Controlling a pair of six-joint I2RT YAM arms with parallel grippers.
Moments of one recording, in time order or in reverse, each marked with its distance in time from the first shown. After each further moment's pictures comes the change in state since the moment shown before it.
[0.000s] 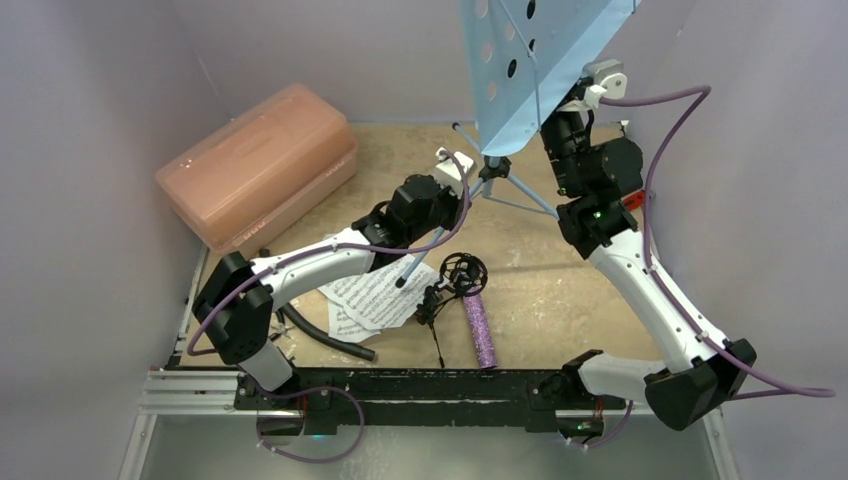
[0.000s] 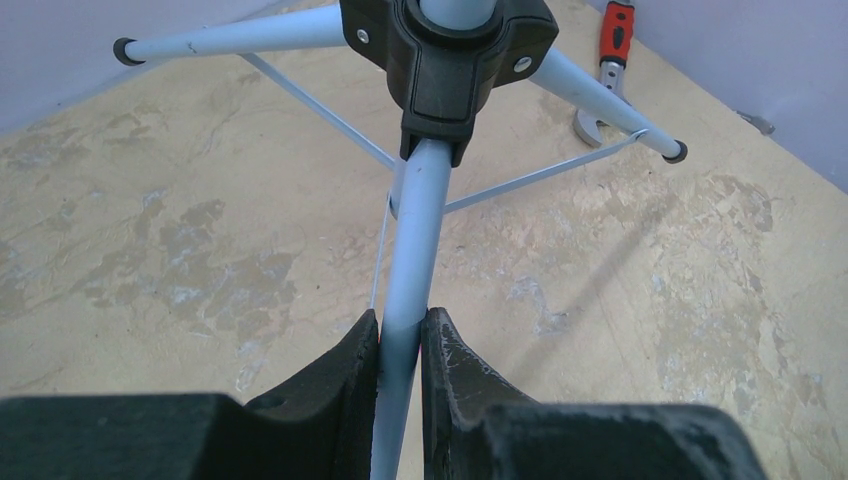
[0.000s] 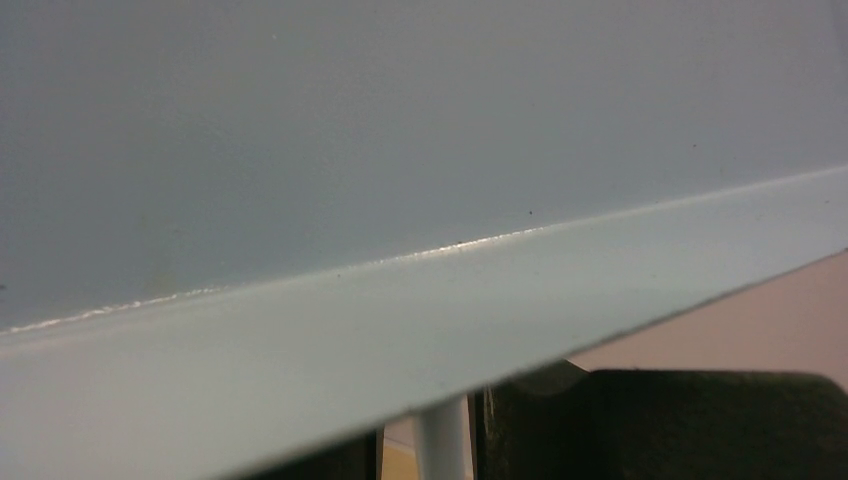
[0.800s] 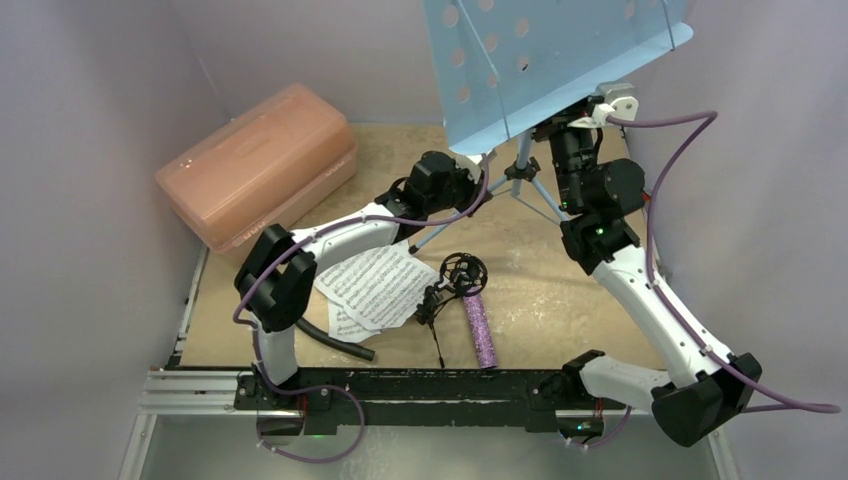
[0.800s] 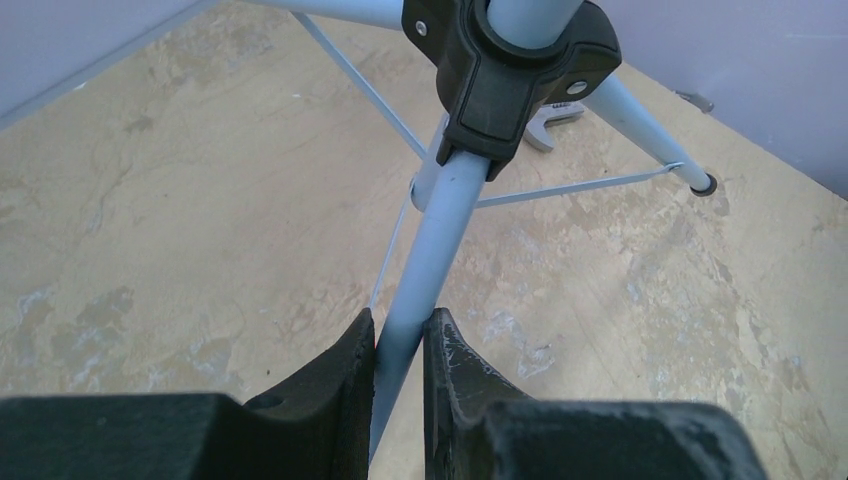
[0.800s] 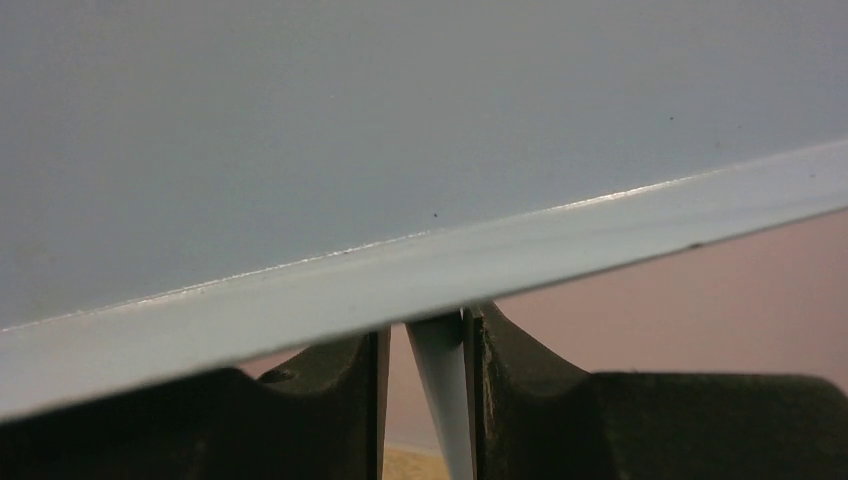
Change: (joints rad) left arm 0.080 0.246 0.214 0.023 0.276 0.028; right arm -0.006 -0.076 -0.135 0.042 0.164 -0.041
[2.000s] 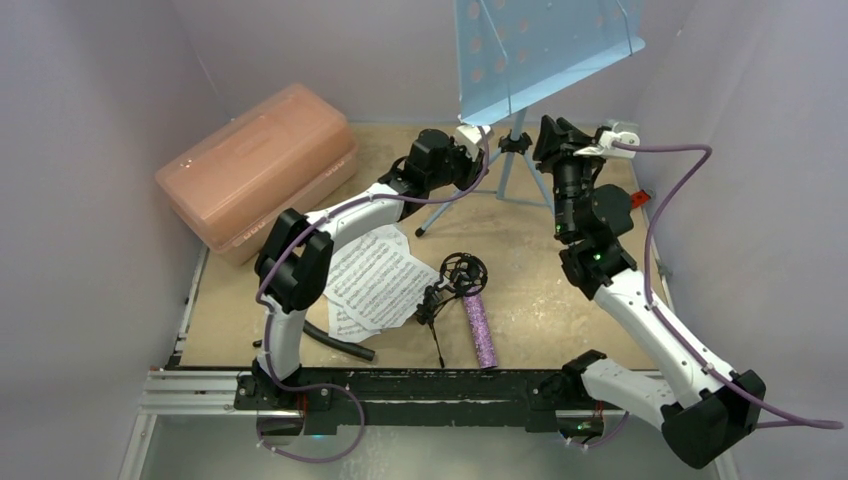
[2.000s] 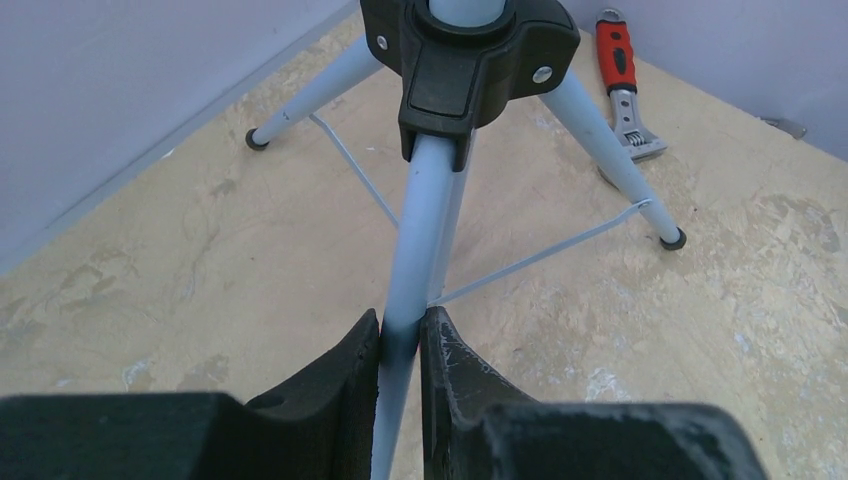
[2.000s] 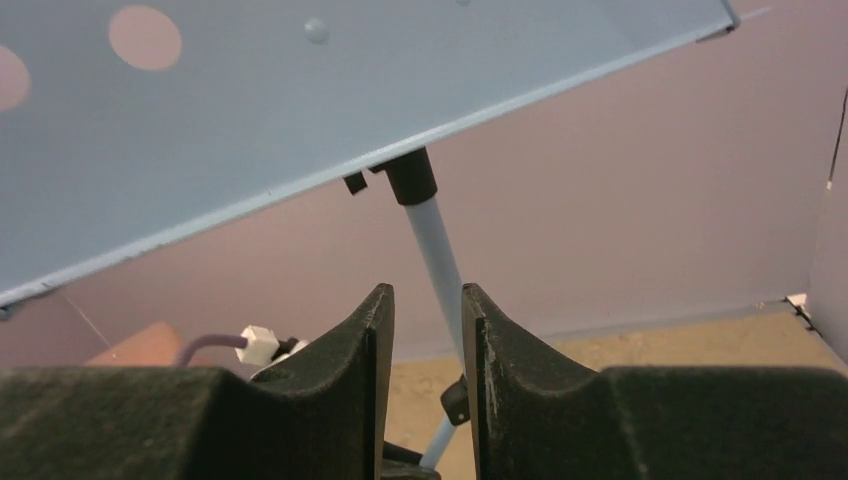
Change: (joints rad) left arm 0.087 0.175 0.209 0.005 0.083 0.097; right arm 0.010 -0.121 -0.219 -0.045 0.262 0.130
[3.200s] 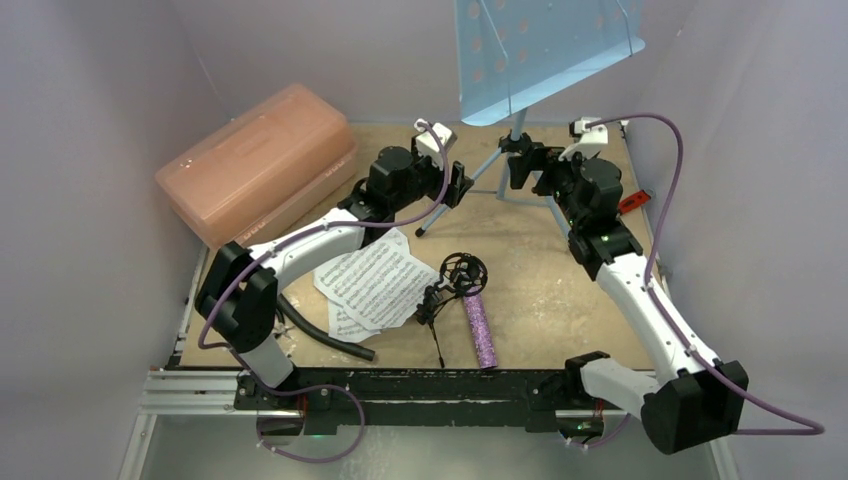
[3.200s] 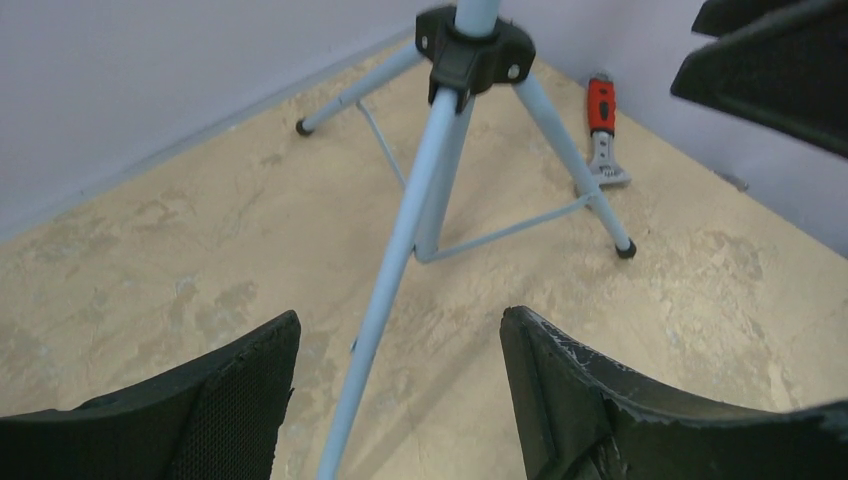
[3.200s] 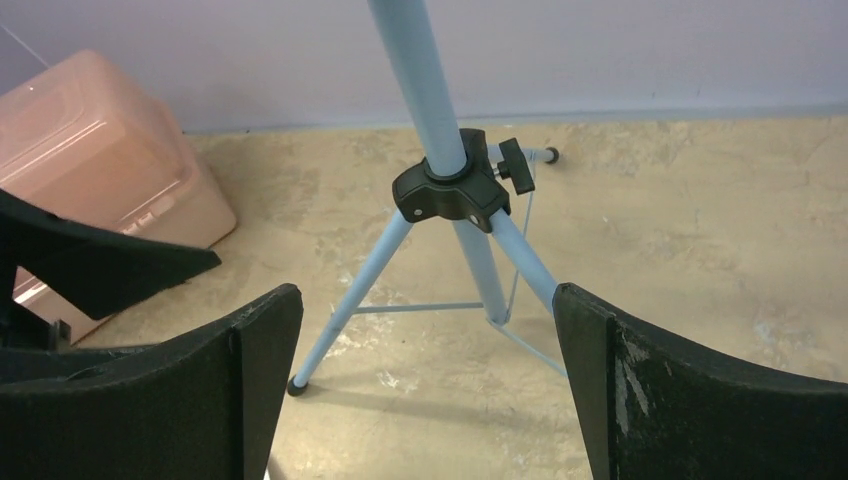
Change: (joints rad) left arm 0.000 -0.360 -0.350 0.103 -0.103 -0.106; right arm -0.203 0.072 -0.002 -0.446 -0.417 0.127
